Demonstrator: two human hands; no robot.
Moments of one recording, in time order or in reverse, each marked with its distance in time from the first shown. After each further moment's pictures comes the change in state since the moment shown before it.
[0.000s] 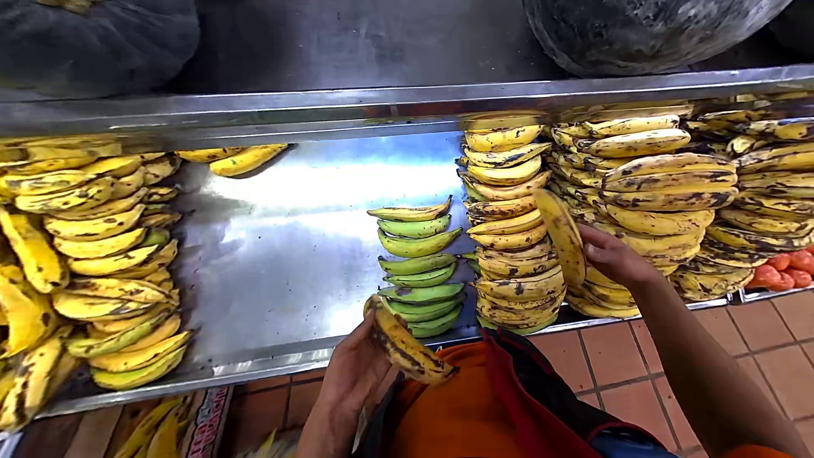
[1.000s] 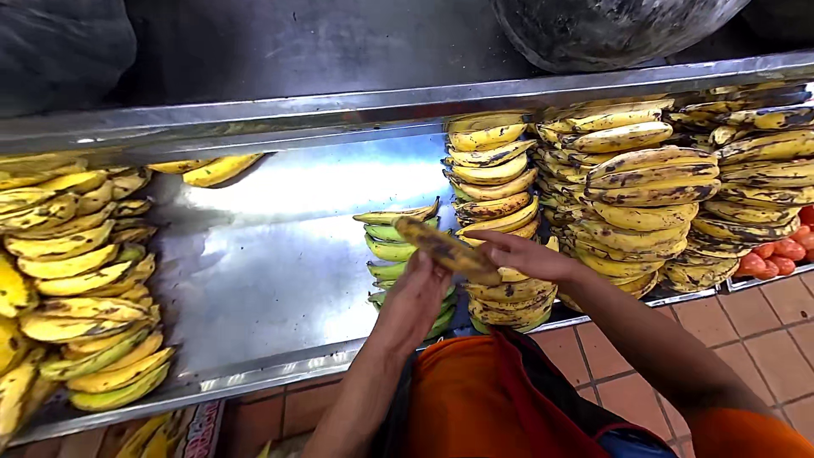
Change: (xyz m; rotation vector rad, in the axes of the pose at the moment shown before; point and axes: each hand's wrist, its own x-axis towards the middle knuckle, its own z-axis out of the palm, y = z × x) left_hand 0.030 -0.010 0.142 0.300 -0.343 0.189; right_hand 0.061 -0.051 0.102 -0.226 -0.306 0.043
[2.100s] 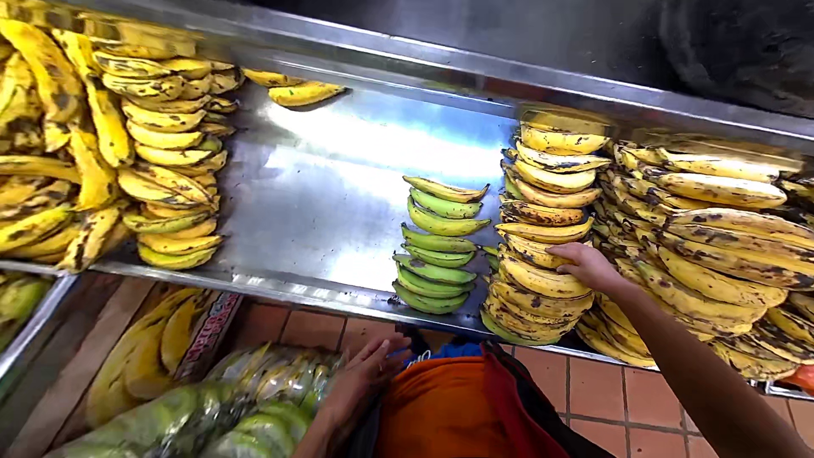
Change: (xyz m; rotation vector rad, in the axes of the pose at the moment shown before) left_hand -0.152 -0.089 -0.142 0.079 0.551 -0.413; right_hand 0.030 0.145 -0.088 -0.906 0.008 -0.022
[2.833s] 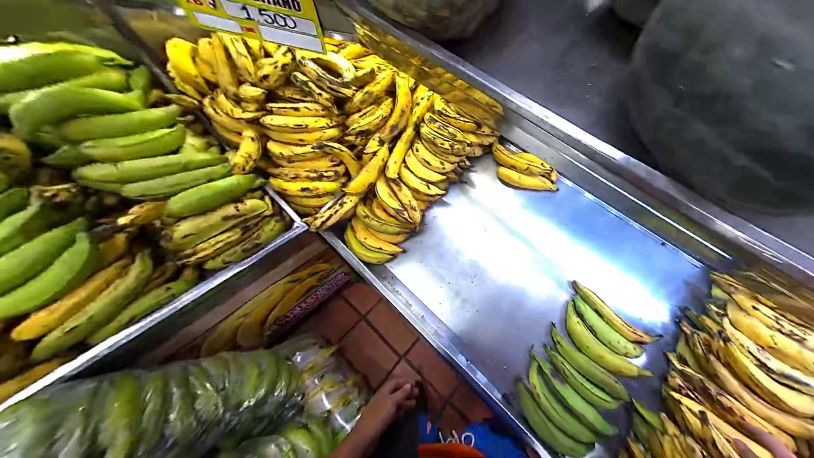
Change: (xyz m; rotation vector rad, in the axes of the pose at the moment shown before) left_hand 0.057 0.001 -0.343 -0.092 0.246 -0.008; right_hand 0.088 -0.179 0.000 -0.214 0.171 0.397
